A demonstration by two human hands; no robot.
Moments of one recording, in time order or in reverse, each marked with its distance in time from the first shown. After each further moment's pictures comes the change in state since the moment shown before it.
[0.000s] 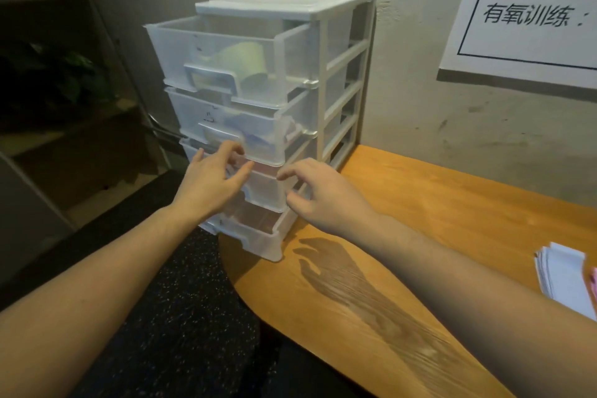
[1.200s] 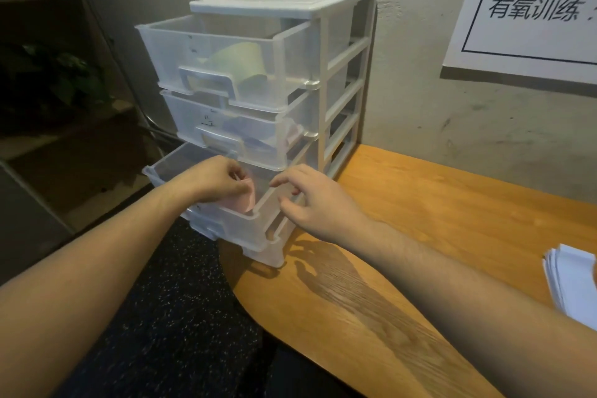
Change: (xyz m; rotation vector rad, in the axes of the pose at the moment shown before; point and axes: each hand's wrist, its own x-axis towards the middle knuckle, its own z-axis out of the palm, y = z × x) left_hand 0.041 -0.010 -0.007 0.094 -0.451 -0.159; right_hand 0.008 -0.002 0.011 0.055 0.009 -0.011
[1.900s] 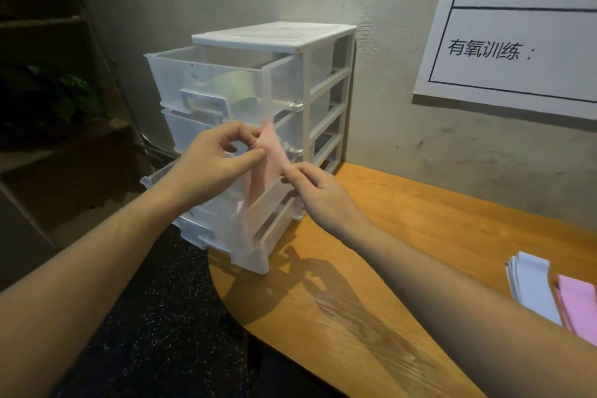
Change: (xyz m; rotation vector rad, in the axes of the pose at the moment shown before) left_hand -0.089 0.083 -0.044 -0.507 0.384 0.448; right_hand -0.024 -0.027 -0.041 0.510 0.162 0.224
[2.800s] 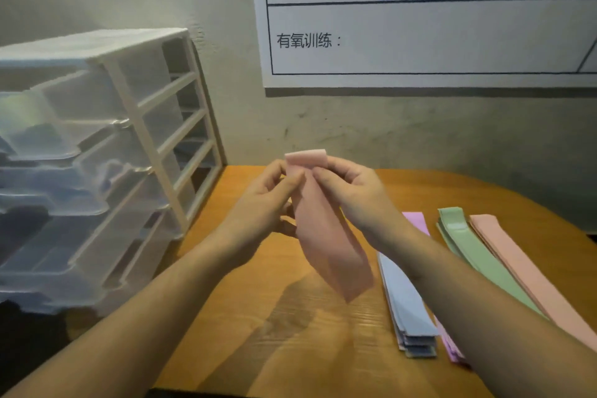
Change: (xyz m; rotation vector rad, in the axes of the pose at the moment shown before) left_hand -0.012 0.151 0.219 -0.690 -0.449 -0.144; right_hand -0.139 0.021 -0.191 0.191 0.433 0.093
